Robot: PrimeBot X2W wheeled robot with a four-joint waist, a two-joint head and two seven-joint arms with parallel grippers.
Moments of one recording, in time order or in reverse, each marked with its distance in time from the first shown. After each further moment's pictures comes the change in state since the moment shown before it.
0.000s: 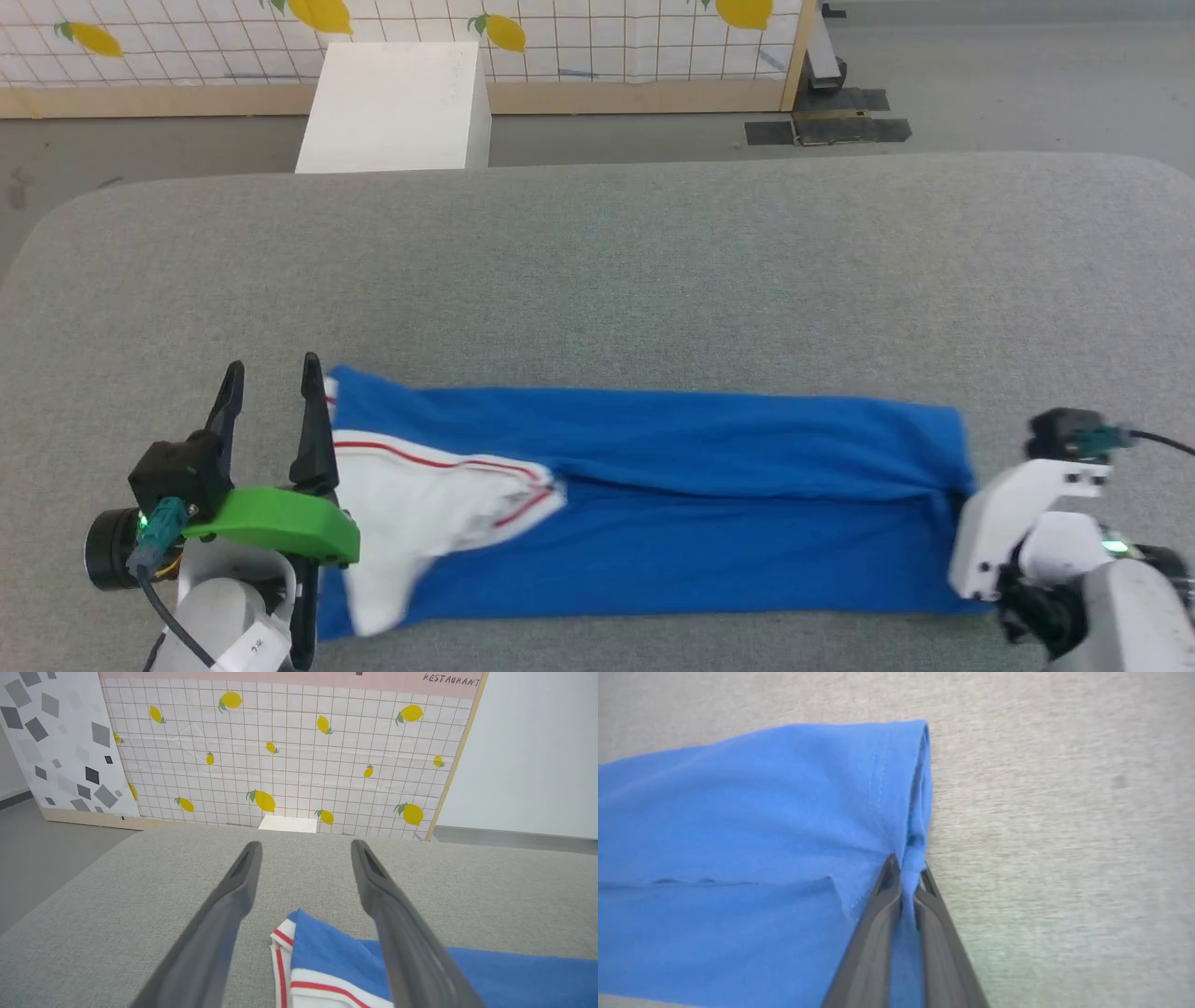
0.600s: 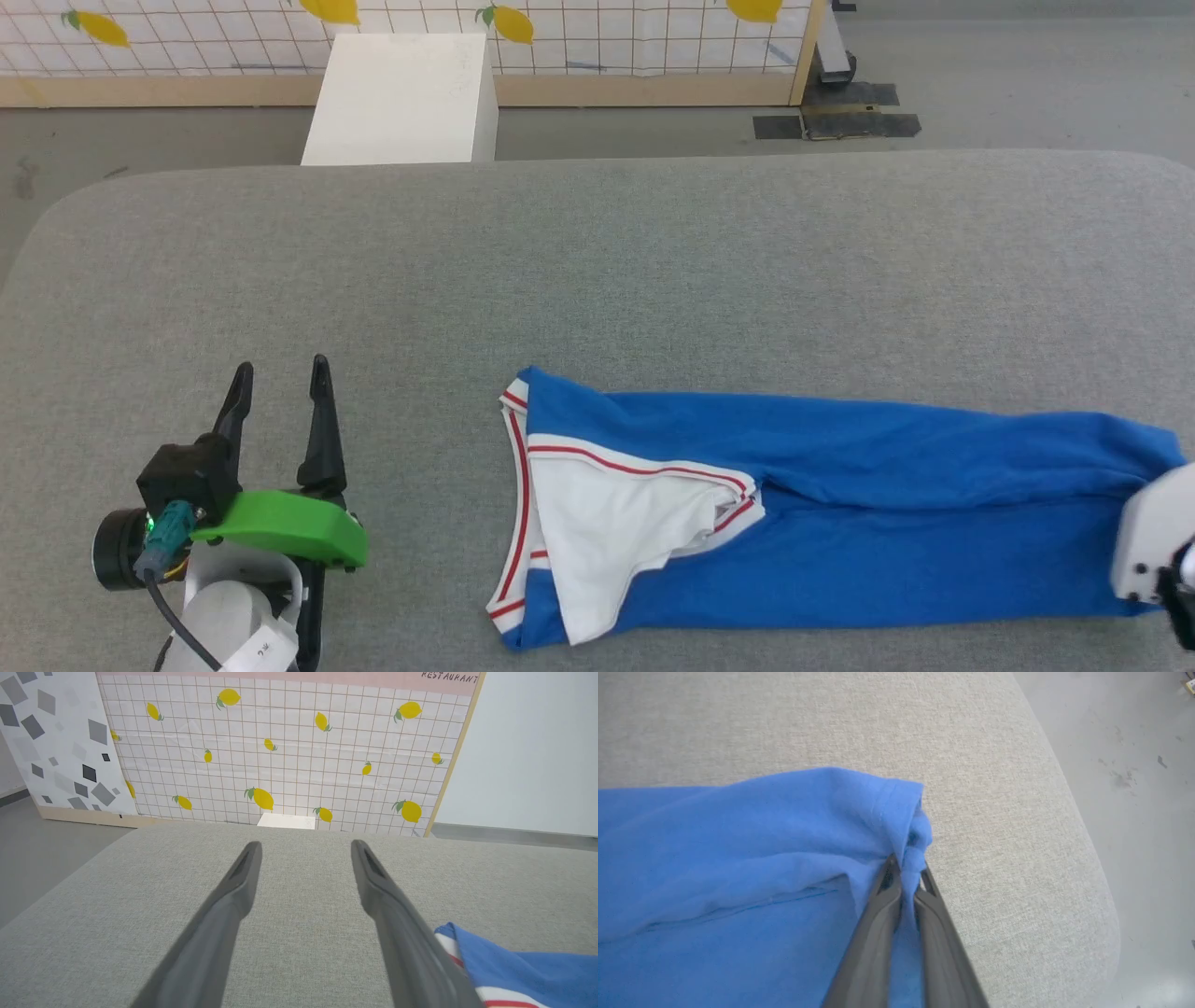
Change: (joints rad) left arm 0.004 -0.034 0.032 -0.001 0.043 -0.036 0.000; right arm 0.036 -0.073 -0.255 -0.148 -0.303 0.000 -0.032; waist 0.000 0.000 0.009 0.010
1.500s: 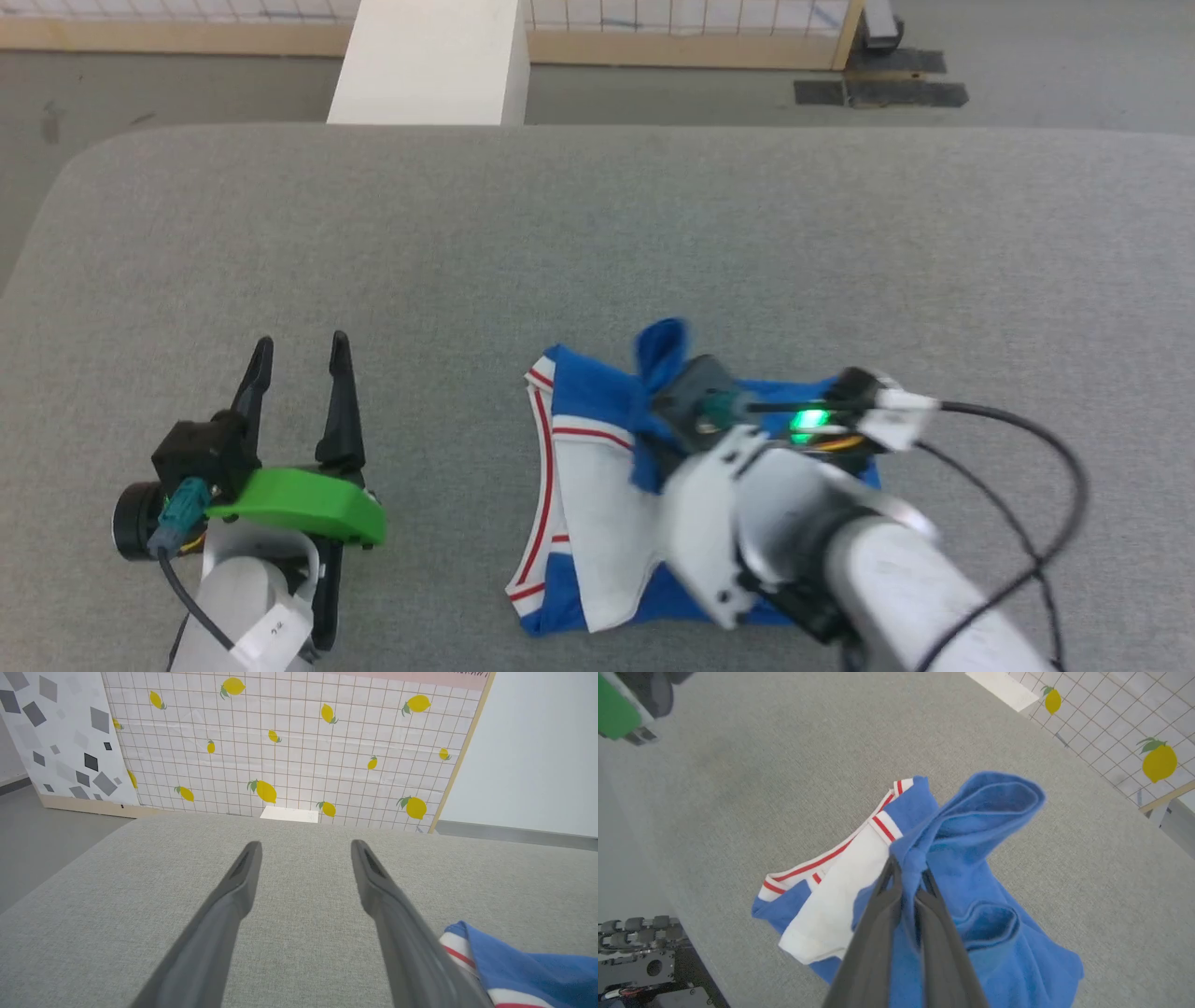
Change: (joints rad) left arm -0.039 -0.035 0.010 0.009 0.020 -0.035 0.000; right arm -0.163 0.005 1.021 -0.338 0.290 0.000 0.245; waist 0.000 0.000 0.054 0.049
